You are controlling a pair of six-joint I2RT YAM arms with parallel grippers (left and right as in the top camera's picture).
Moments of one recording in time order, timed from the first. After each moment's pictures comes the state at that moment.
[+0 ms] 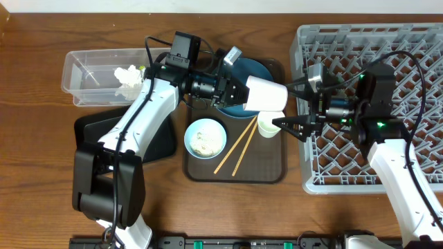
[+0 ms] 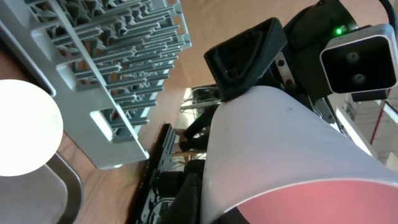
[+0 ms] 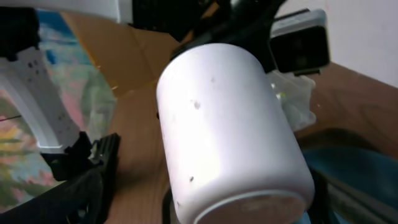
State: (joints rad) left arm -0.30 1.83 1.41 -0.58 1.41 -0.35; right arm 0.05 1.35 0.94 -0.15 -1.34 -0.23
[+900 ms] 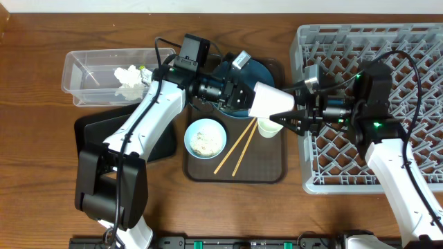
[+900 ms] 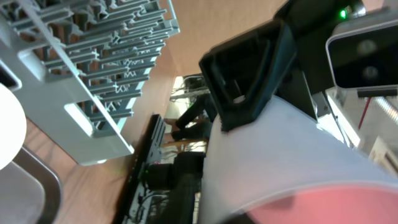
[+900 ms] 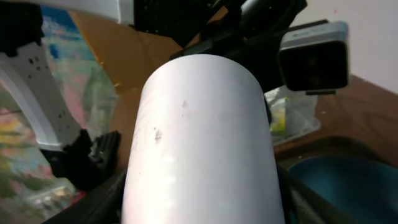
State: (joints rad) left arm -0.34 1.83 1.41 -0.58 1.44 -0.35; right arm 0.08 1.35 0.94 -0.13 -1.34 -0.24
